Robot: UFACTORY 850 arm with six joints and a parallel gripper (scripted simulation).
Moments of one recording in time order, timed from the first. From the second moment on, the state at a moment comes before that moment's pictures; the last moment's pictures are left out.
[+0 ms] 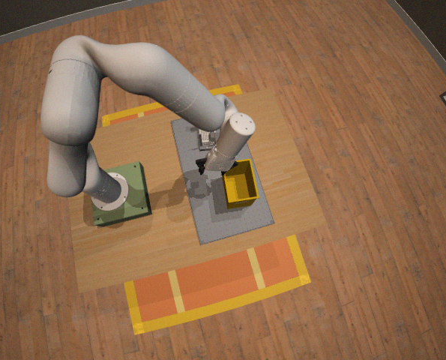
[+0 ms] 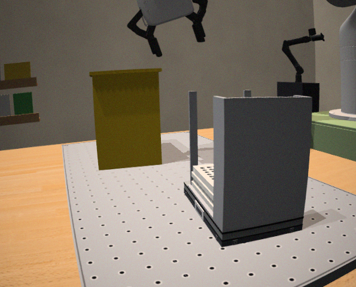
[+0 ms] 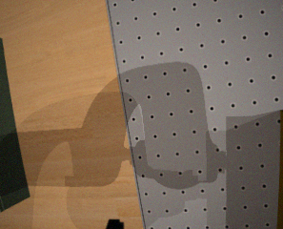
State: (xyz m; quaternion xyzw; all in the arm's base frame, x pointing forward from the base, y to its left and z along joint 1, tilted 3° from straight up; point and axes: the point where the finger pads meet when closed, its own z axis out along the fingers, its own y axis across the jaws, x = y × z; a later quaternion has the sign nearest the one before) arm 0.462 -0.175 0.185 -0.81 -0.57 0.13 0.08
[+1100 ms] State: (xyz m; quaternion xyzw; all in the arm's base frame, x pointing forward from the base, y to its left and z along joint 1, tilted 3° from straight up) arm 0.530 -0.053 0.175 -0.82 -0.57 0.07 0.02
